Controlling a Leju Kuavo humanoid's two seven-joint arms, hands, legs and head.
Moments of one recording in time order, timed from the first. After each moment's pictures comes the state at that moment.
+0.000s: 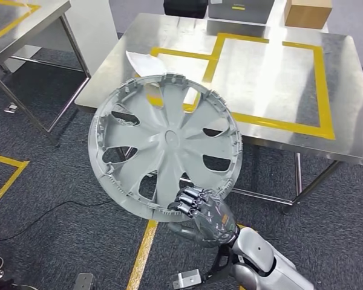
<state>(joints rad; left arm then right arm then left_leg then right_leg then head) -0.10 -0.19 0.72 -0.24 -0.67 0.15 -0.38 -0.11 -0.26 0.68 -1.63 1.05 -0.52 -0.27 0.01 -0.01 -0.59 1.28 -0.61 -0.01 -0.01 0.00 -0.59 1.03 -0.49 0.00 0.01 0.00</state>
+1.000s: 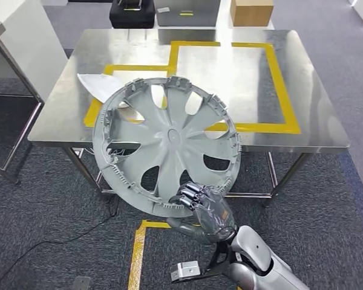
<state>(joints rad) -0.09 -0.19 0.72 -0.24 -0.67 0.16 -0.38 -0.09 -0.20 0.63 -1.63 1.00 -0.49 -0.27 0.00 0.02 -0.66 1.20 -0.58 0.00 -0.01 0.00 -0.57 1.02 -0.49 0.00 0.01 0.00</state>
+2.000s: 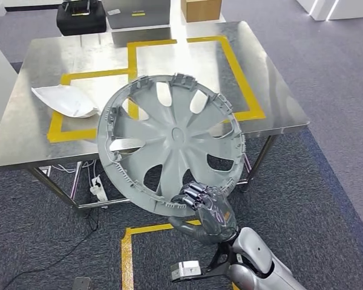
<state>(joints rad) -0.09 -0.18 0.72 -0.24 -0.68 0.16 -0.39 -0.07 -0.18 0.60 -1.63 1.01 -0.49 -0.28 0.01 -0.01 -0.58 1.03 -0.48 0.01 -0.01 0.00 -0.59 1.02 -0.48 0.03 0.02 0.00</state>
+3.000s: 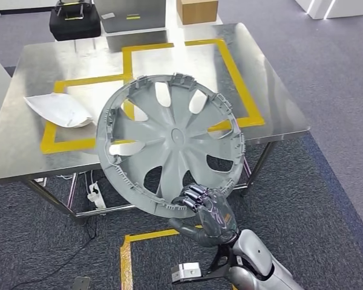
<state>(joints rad) -0.09 -0.18 0.72 -0.24 -0.69 0.15 -0.39 -0.05 -0.18 0.60 -1.63 1.01 -0.50 -0.28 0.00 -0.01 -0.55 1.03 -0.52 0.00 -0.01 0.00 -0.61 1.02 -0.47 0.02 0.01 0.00</state>
